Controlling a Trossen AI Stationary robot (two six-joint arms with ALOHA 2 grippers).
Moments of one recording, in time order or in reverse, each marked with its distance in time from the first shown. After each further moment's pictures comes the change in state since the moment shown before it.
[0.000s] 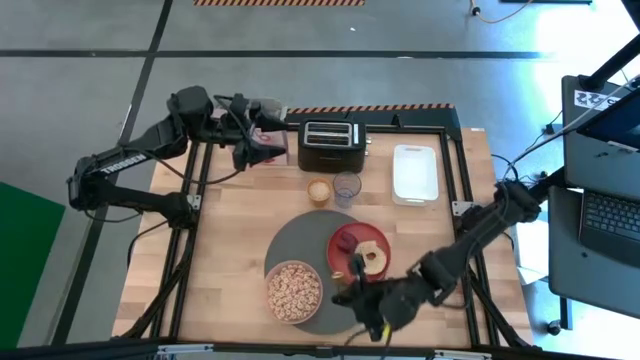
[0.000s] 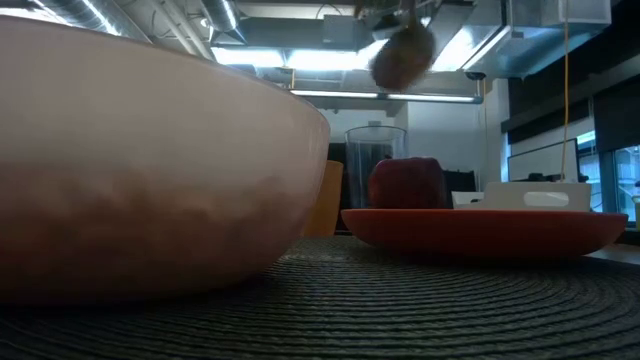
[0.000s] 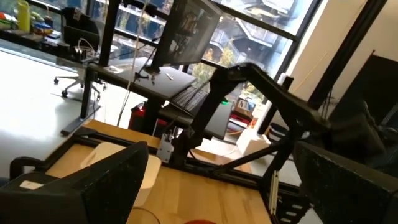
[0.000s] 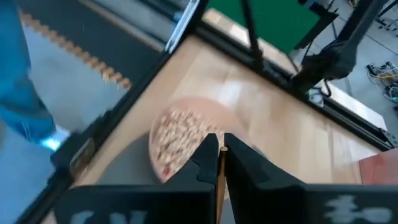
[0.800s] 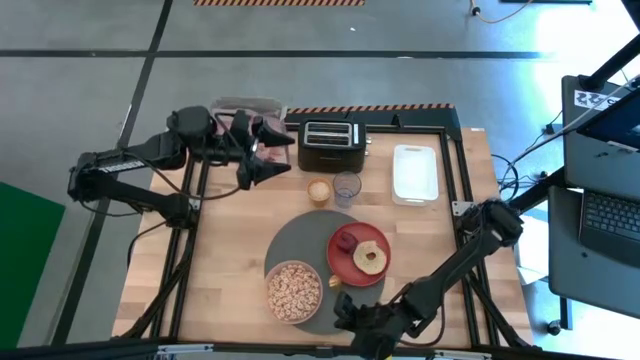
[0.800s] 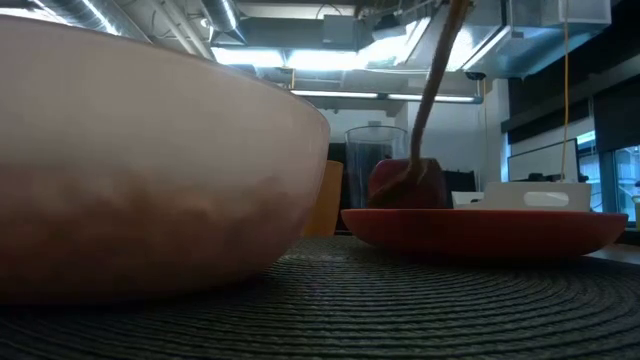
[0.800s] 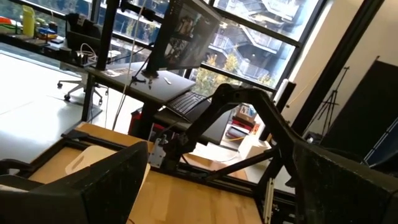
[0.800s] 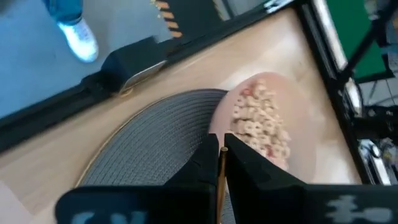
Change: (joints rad) left arm -0.230 0.000 0.000 0.021 -0.266 -0.016; right arm 0.078 0.221 0.000 -0.011 -0.070 -0.388
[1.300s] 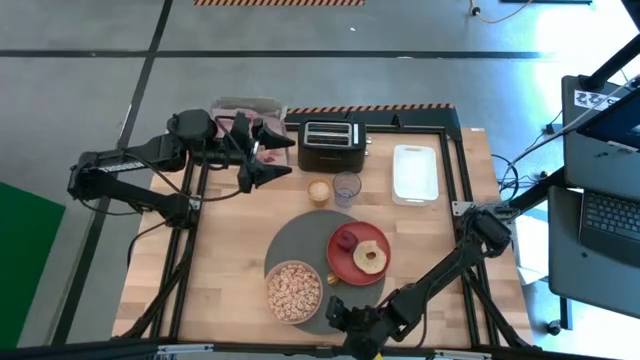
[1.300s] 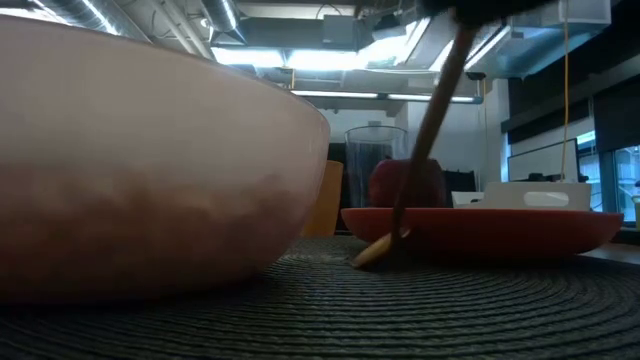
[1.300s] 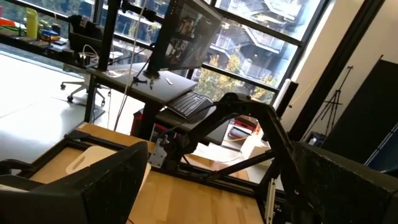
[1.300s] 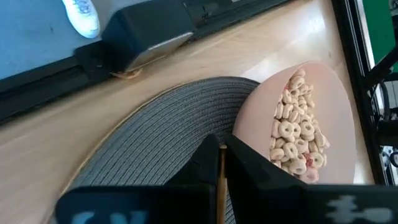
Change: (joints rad) left arm -0.035 0.003 0.000 0.000 -0.048 0.008; right arm -0.018 0.125 0.001 0.051 -0.008 -0.061
